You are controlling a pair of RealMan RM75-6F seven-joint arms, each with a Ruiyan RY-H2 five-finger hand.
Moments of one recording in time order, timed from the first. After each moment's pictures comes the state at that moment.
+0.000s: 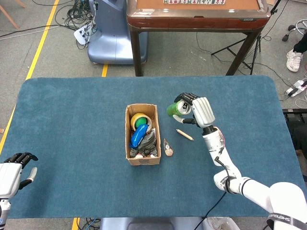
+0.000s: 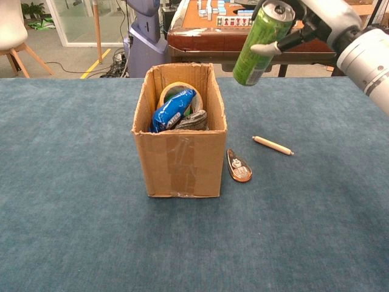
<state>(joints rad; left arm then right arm) -0.09 -1.16 -0.04 -1.53 1.56 1.55 0.07 0.78 -1.69 0.30 -1.06 -1.42 1.29 0.39</state>
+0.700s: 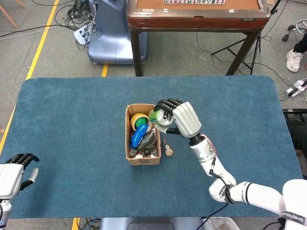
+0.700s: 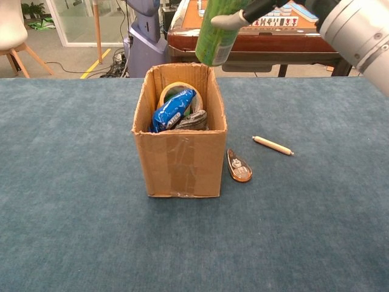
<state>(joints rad) -0.09 -1.16 -0.03 -1.54 1.57 1.56 0.08 0.81 -1.61 0.32 -1.41 -1.48 1.31 0.09</state>
